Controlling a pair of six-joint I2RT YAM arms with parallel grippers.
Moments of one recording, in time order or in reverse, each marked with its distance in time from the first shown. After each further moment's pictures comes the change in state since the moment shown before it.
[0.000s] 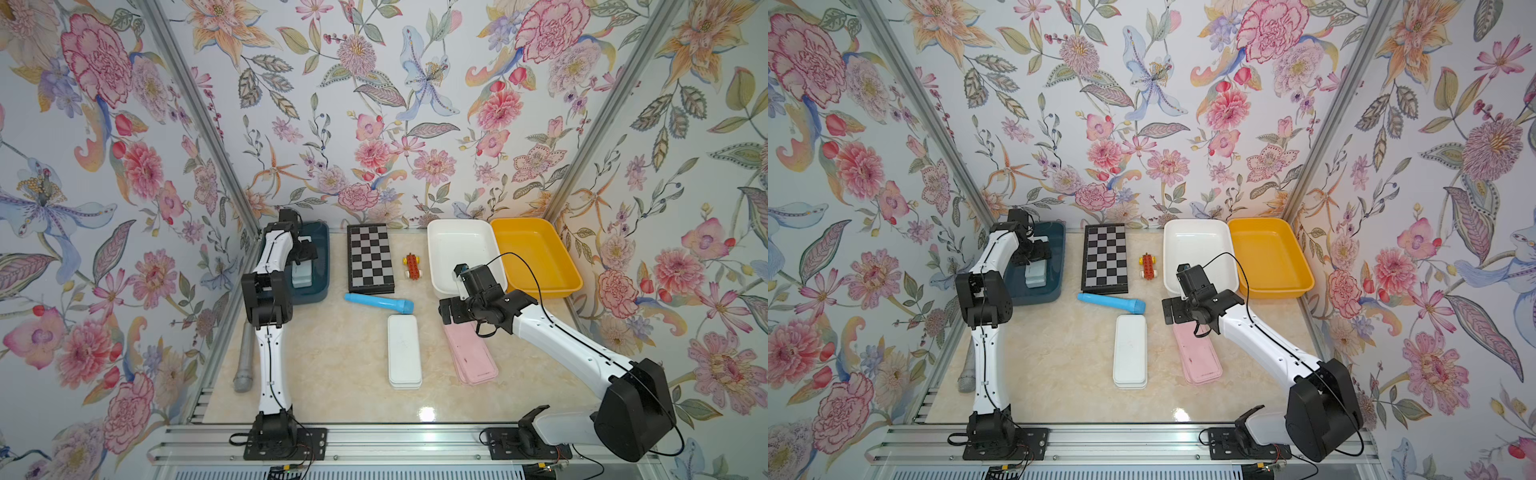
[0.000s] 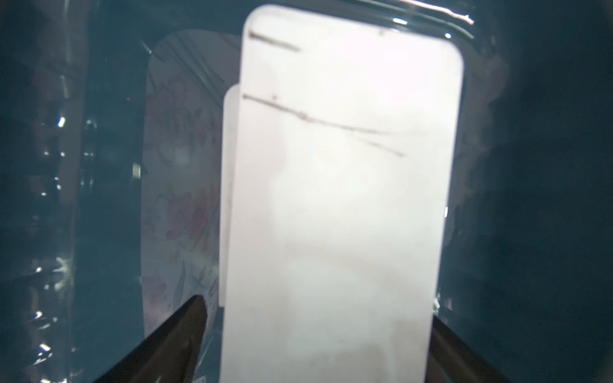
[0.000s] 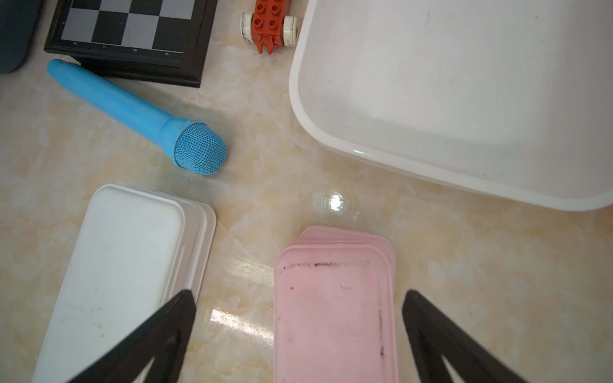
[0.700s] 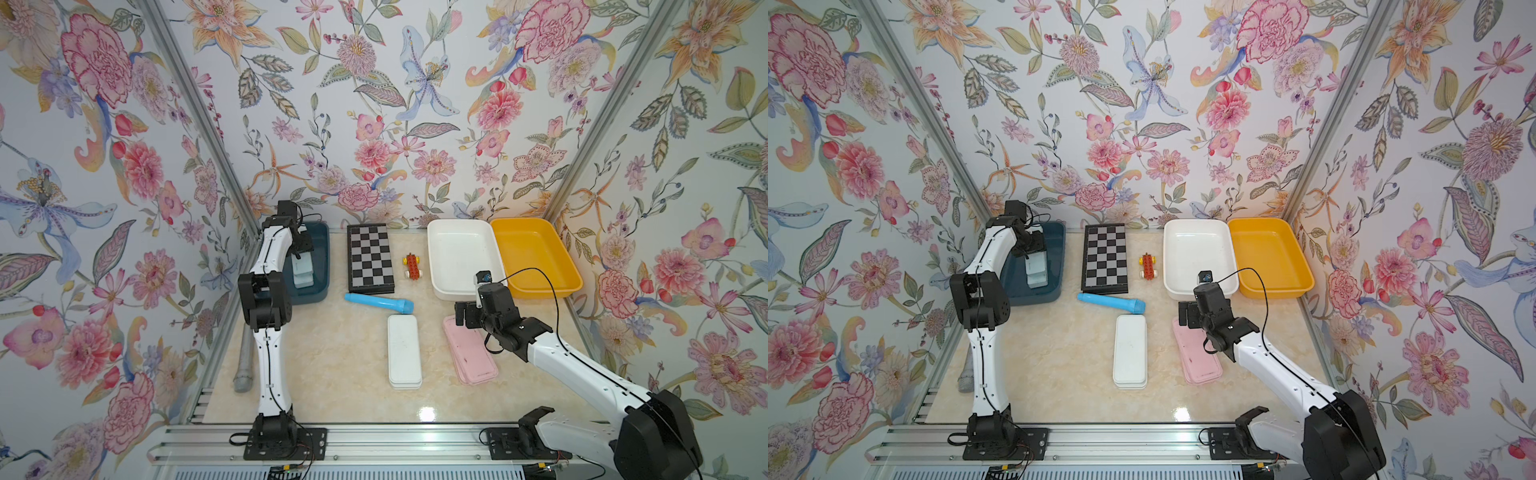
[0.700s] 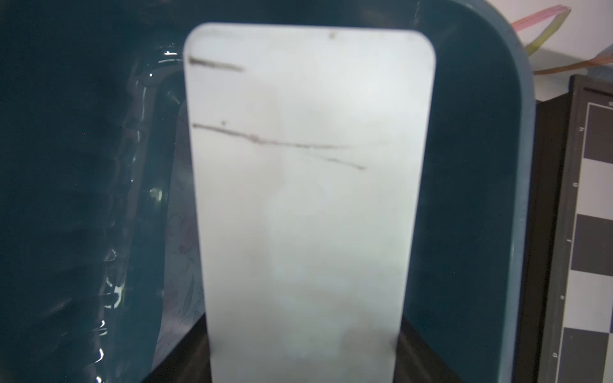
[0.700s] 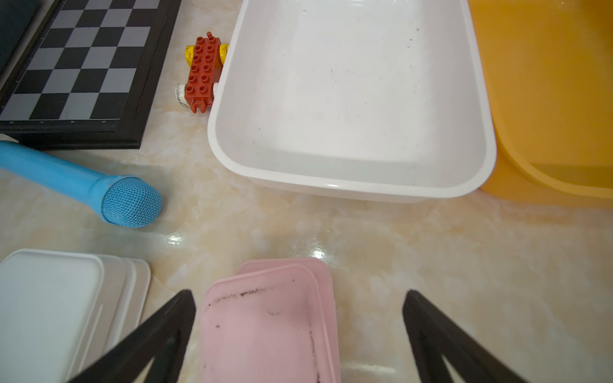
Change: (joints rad) left arm -0.022 -0.082 -0.018 0.047 -0.027 -0.016; right arm -0.046 -0.193 -0.278 0.318 0.168 0.006
